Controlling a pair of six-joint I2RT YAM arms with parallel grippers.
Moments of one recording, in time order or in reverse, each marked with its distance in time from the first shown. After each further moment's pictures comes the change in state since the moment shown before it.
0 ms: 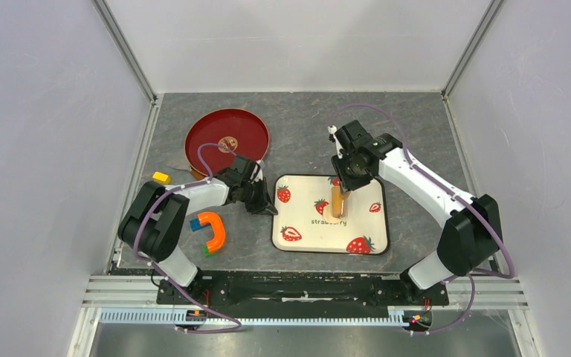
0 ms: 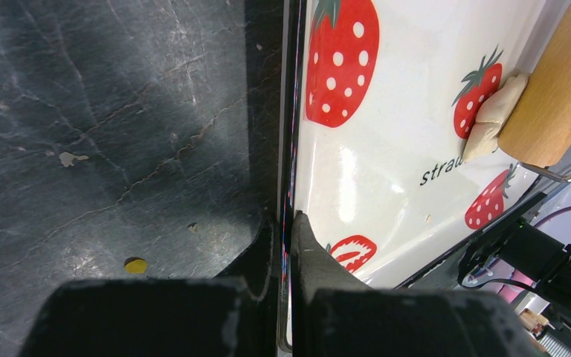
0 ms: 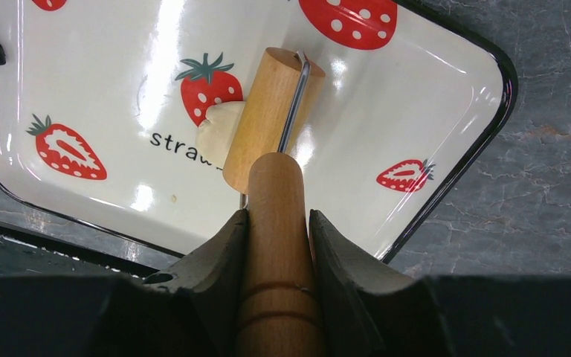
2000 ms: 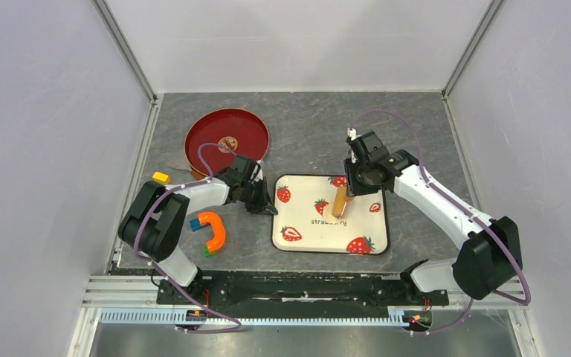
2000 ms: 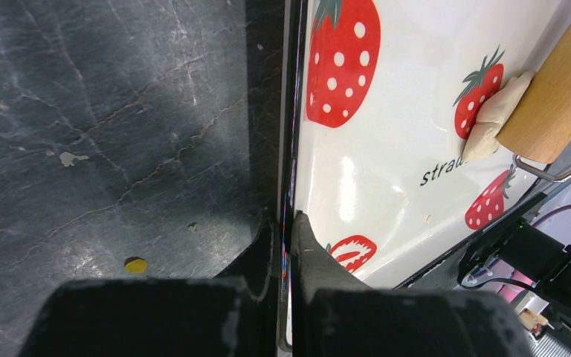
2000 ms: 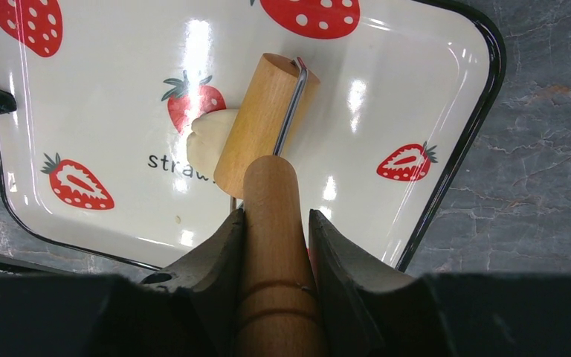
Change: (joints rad) left arm 0.000 0.004 0.005 -0.008 -0.002 0.000; right arm -0.046 -0.170 -0.208 0.137 0.031 0.131
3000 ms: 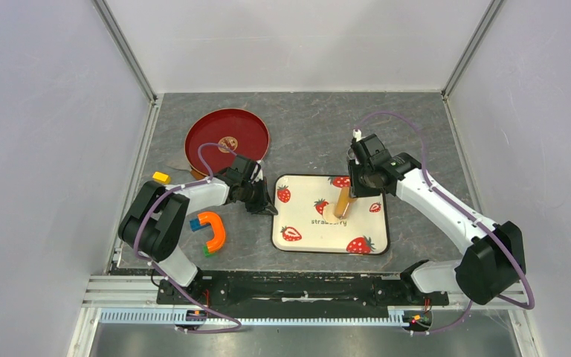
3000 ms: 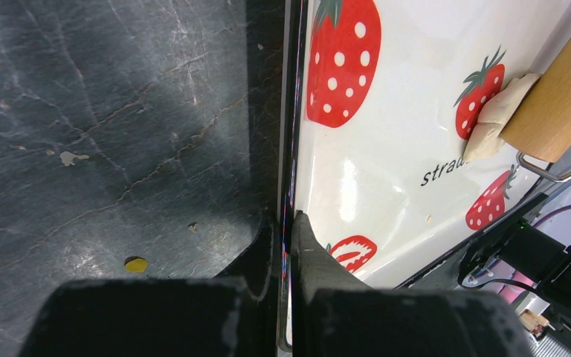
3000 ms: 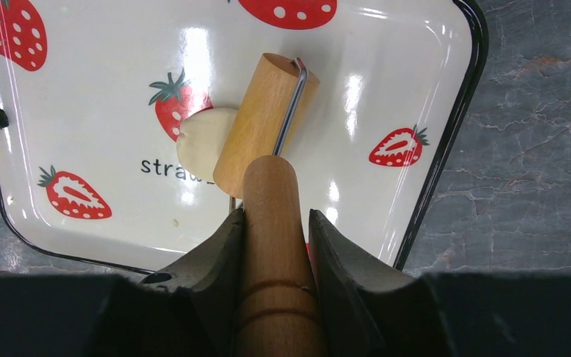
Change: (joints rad) left arm -0.001 0.000 0.002 -0.003 -0.010 0.000; right arm 0.006 -0.039 -0.026 -0.010 0.049 0.072
